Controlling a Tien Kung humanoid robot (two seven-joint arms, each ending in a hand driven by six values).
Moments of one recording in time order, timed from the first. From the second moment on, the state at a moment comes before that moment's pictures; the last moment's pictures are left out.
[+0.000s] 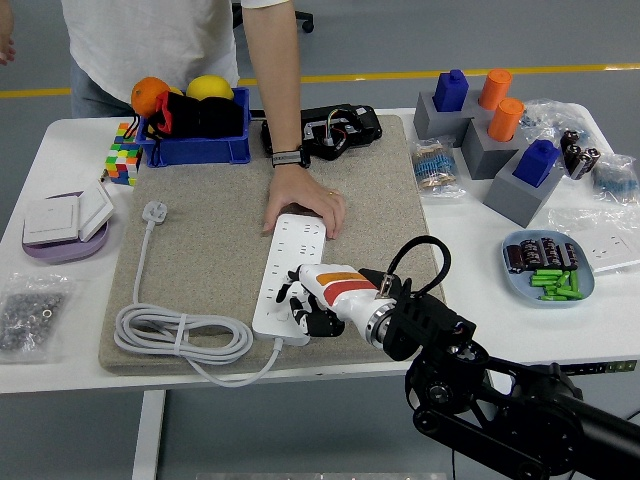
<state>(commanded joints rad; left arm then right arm) -0.09 0.03 -1.74 -0.18 1.85 -0.06 0.29 0.53 -0.07 0.50 1.53 -1.83 -0.09 -0.54</state>
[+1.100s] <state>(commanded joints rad) -0.09 0.02 -1.73 -0.18 1.84 -0.06 0.29 0.29 -0.17 0.83 1.48 -1.87 -0.11 -0.29</state>
